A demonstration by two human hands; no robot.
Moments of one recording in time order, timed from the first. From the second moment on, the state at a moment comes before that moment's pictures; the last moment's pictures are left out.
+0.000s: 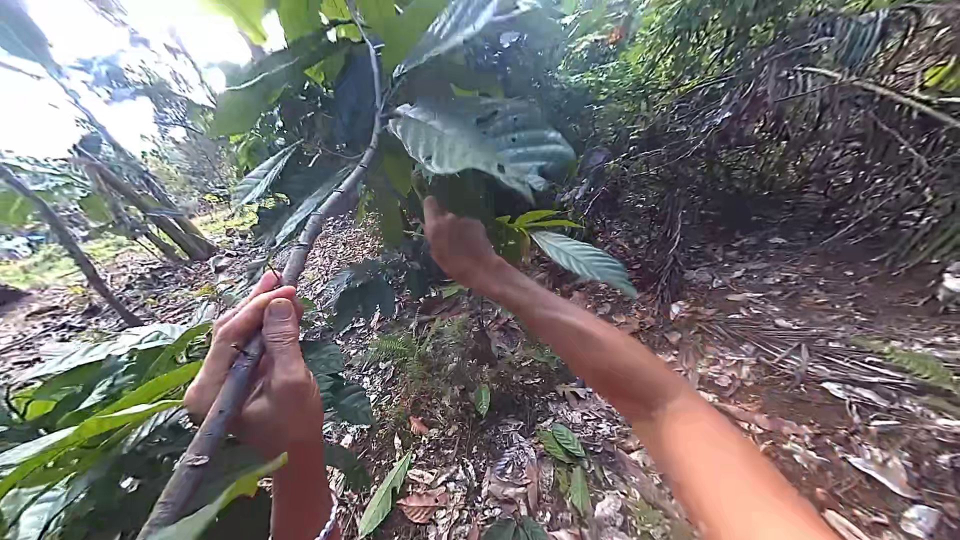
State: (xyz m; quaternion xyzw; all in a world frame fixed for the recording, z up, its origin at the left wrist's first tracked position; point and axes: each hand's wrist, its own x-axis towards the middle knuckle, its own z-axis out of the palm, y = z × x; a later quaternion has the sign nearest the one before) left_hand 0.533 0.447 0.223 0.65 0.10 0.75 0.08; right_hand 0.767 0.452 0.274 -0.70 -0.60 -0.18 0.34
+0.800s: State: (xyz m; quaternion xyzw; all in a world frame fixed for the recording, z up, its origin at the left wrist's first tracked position) left_hand 0.571 0.400 0.201 0.63 0.10 0.77 0.11; right_hand 0.806 0.516 0.286 -0.68 -0.49 -0.20 0.52
